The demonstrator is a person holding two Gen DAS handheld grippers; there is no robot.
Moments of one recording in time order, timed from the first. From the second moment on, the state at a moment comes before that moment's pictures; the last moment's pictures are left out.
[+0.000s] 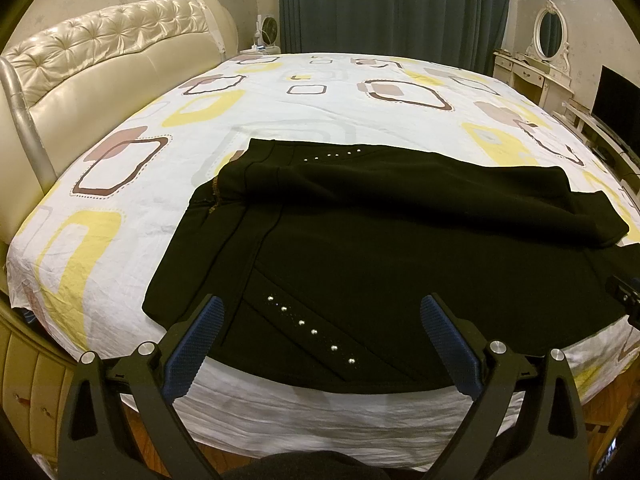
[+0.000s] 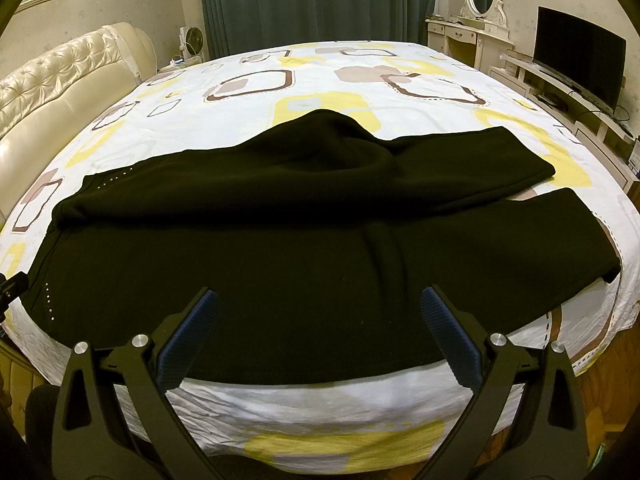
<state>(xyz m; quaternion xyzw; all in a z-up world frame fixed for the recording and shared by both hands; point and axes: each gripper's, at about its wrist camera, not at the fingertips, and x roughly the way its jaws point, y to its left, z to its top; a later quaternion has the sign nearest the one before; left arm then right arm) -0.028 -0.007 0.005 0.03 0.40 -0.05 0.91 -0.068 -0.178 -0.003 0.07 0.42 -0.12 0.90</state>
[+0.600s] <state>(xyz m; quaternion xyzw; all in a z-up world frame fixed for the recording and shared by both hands) -0.026 -0.009 0.004 0.03 0.41 -0.05 0.91 -0.067 -0.187 -0.002 0.10 0.43 -0.11 0.89</state>
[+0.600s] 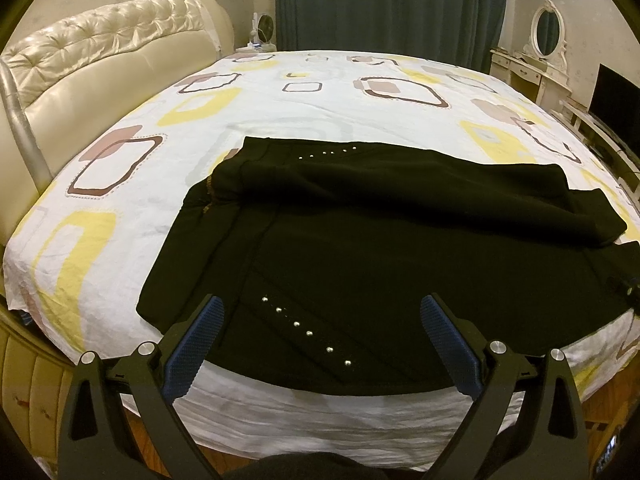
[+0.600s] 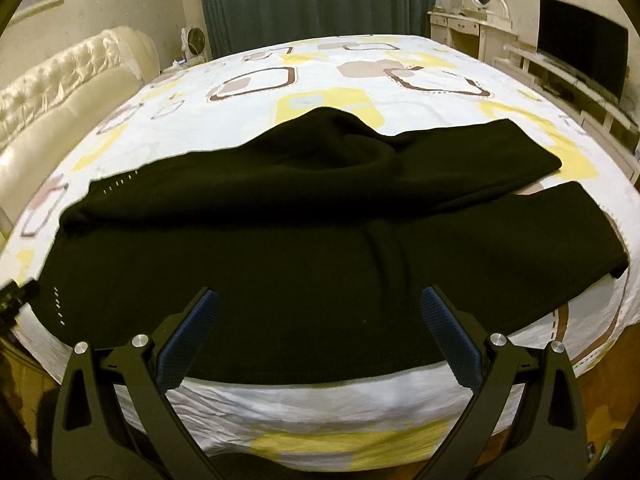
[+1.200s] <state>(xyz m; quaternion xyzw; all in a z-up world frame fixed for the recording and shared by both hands) -0.021 -0.012 -0.008 0.04 0.42 -0.05 0.91 -0.214 -0.489 0.013 0.57 0.24 -0.17 0.77</state>
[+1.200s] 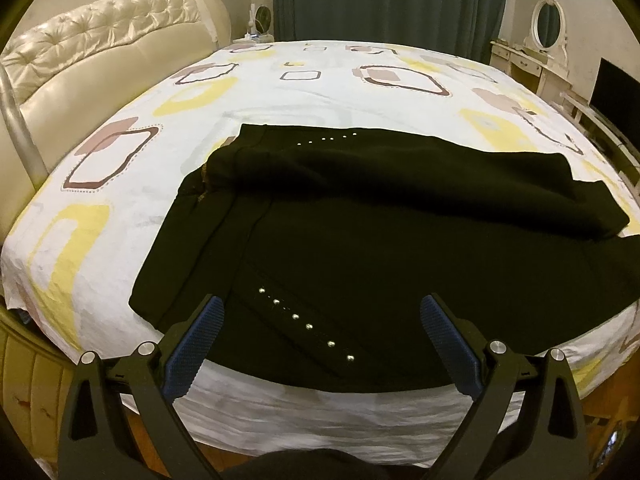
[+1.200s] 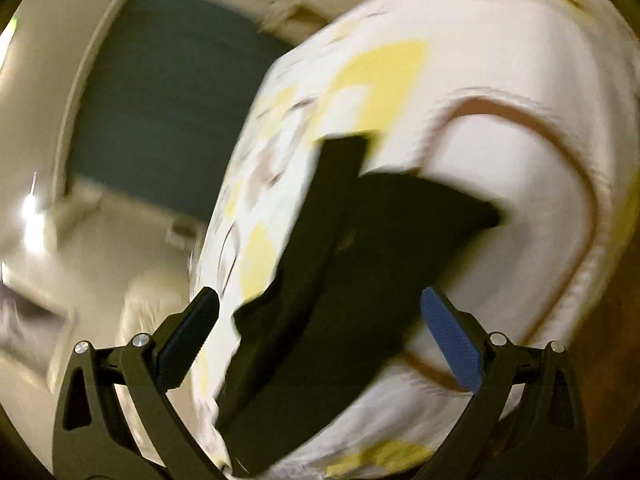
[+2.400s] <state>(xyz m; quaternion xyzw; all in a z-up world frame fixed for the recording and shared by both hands) -0.009 -0.015 -0.030 0.05 0.45 -0.02 0.89 -0.168 -0.561 -0.009 0.39 0.30 -0.20 0.84</state>
